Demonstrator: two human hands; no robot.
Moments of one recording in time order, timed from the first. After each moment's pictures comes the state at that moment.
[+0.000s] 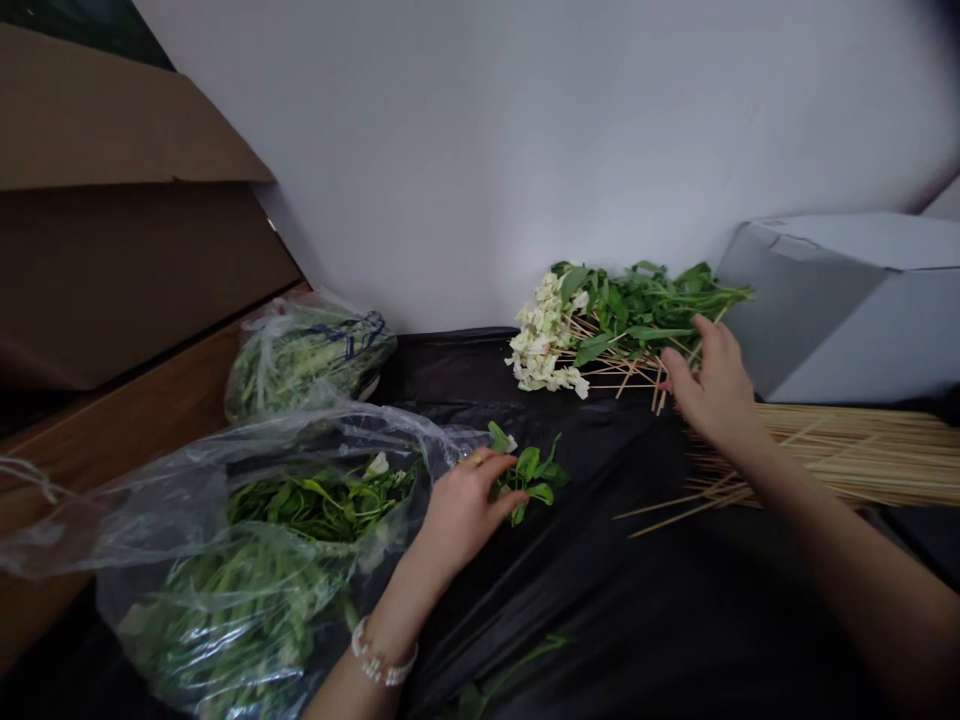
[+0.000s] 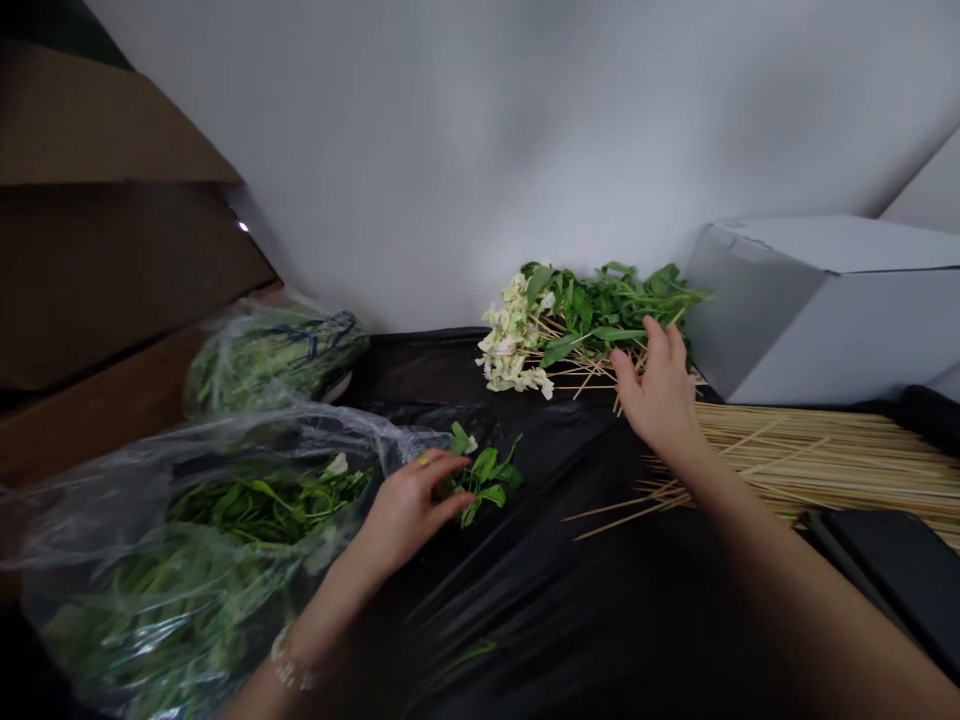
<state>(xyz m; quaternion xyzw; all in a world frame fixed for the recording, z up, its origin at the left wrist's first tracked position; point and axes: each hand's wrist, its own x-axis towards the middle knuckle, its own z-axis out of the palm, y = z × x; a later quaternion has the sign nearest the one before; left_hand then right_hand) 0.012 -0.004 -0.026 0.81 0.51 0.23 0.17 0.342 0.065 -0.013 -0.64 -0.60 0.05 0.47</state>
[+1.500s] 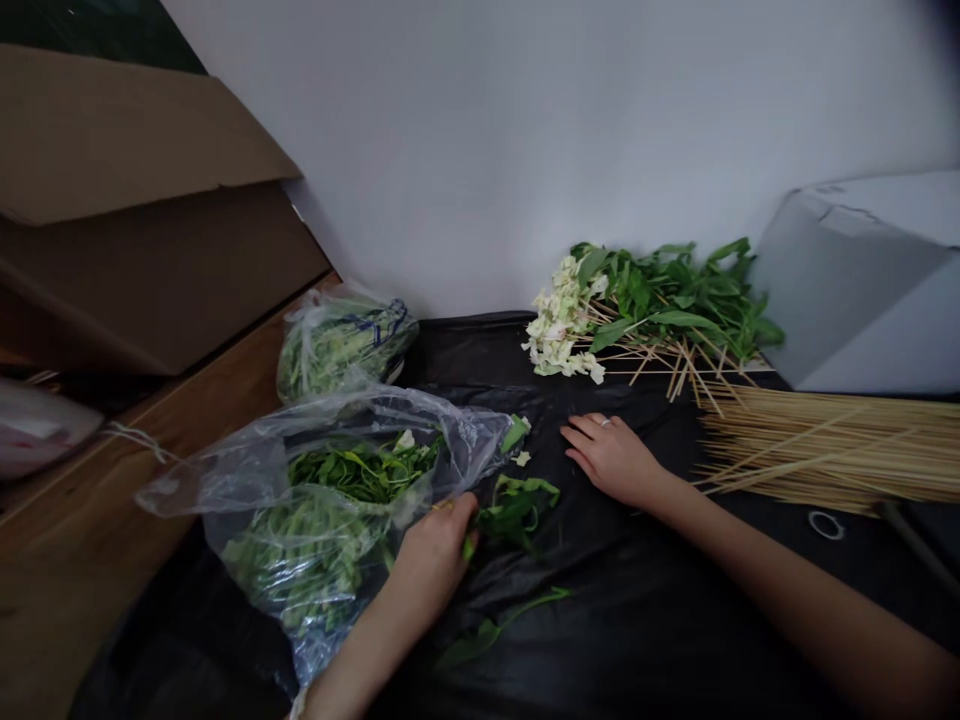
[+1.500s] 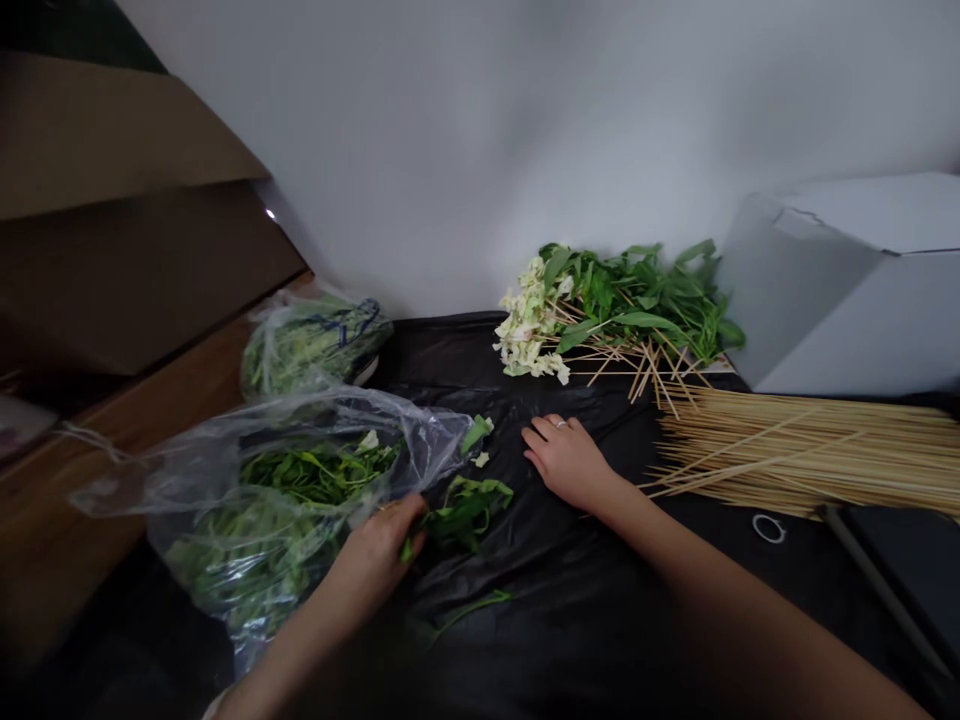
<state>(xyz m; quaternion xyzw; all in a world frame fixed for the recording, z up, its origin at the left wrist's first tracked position) -0.021 -0.079 -0.013 0.77 0.62 0.02 0.15 0.252 0.025 -0.070 -0.44 -0.89 -0.07 0.14</state>
